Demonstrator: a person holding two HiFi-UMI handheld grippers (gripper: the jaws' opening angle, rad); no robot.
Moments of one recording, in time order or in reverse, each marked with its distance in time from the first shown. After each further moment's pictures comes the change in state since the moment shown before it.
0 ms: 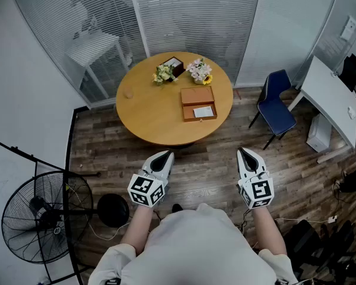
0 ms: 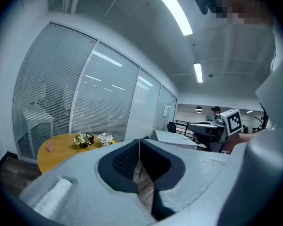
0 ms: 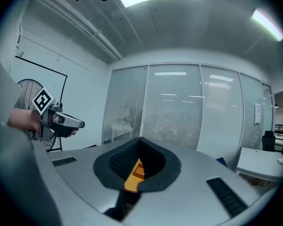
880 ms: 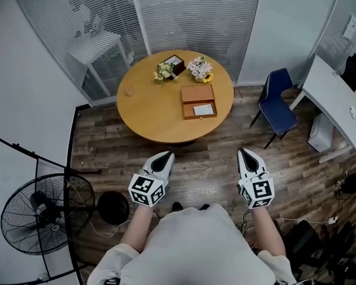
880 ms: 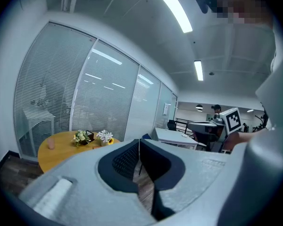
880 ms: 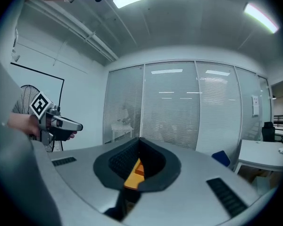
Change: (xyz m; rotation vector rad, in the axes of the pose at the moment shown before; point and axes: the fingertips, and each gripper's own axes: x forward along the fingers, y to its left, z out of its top) left arm 0.005 -0.016 -0.010 0.002 0.024 0.008; right arm -0.011 -0.016 -0.014 0.066 0.005 -0.002
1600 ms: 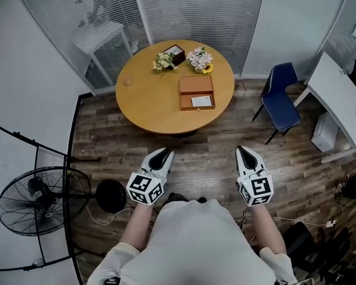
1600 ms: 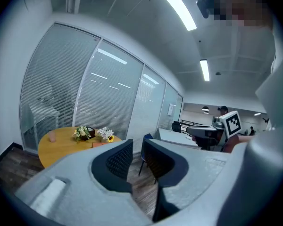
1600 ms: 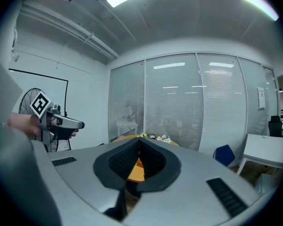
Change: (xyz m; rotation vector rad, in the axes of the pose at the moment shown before) left arm 0.022 -0.037 -0.020 -0.046 -0.004 0.066; right arm -0.008 -0.038 -0.033 0.027 0.046 0.081
